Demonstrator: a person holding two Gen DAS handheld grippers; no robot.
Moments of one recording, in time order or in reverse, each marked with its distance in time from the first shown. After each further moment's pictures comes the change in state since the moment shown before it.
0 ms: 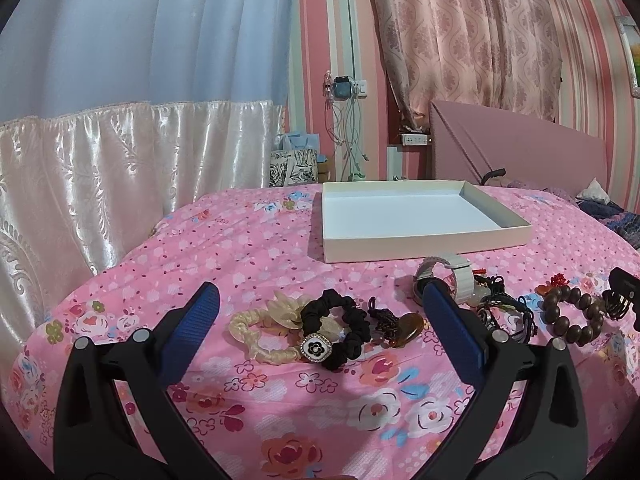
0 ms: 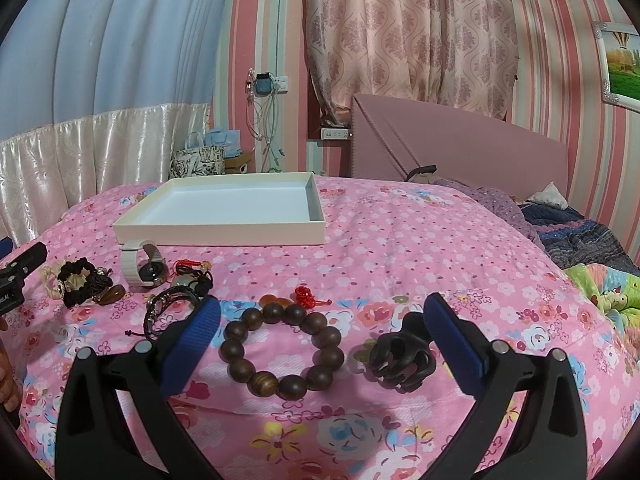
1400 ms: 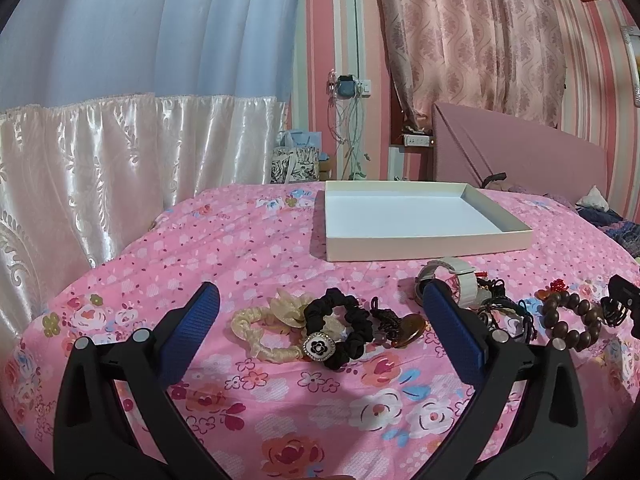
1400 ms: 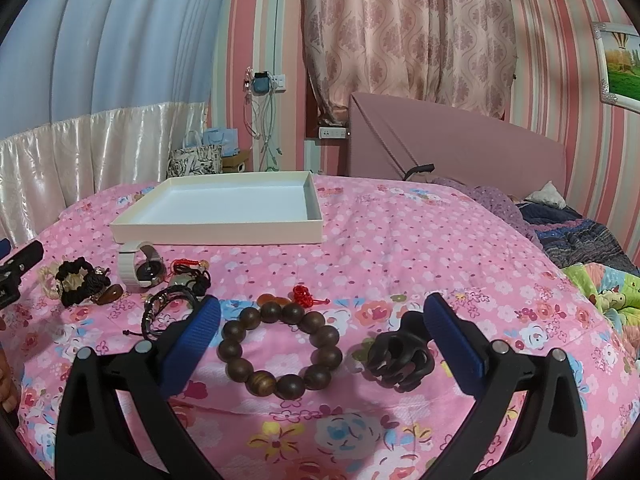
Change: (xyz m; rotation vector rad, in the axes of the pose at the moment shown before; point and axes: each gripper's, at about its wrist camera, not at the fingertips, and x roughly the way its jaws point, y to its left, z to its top) left arm 0.001 0.003 0.002 -0.025 0.009 0.001; right arm 0.000 -0.003 -0.001 0.005 0.007 0.001
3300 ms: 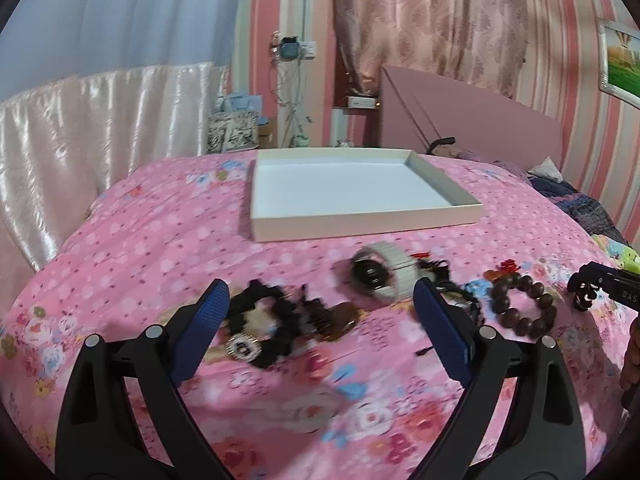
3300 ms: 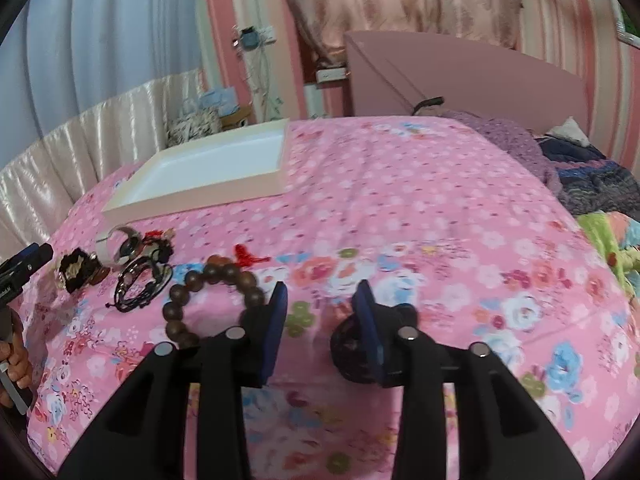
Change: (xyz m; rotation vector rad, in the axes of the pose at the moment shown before) left arm 0.030 -0.034 0.011 0.044 0.147 -0.225; right arm 0.027 -0.087 -0.002 0.103 0.215 0.104
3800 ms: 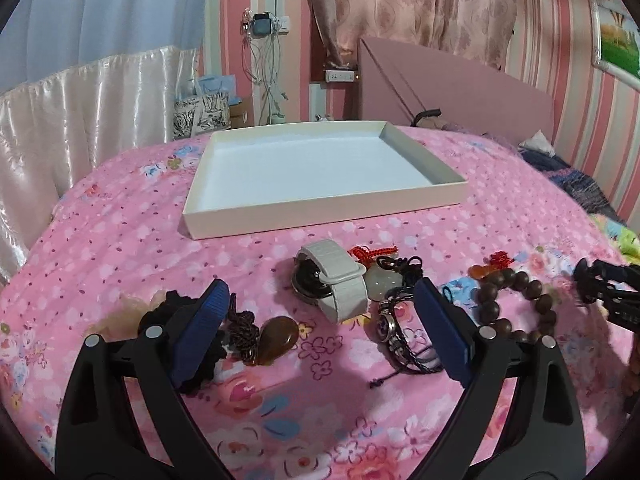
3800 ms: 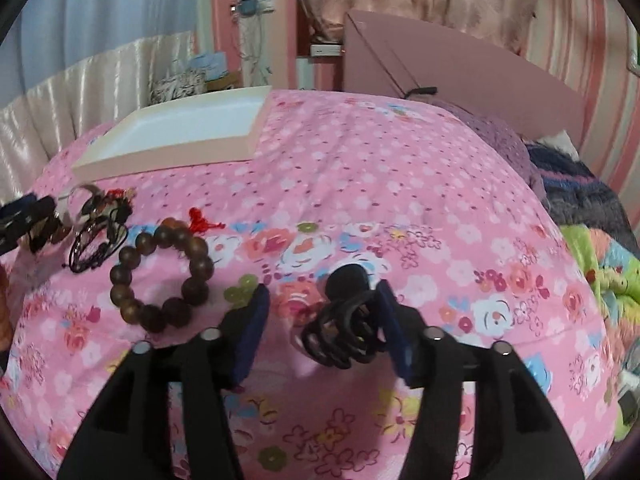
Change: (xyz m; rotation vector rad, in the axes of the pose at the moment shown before) left arm 0.051 -0.043 0.009 0.047 0.100 -0.019; right arm 0.021 -0.008 -0.002 -0.129 0.106 -0.080
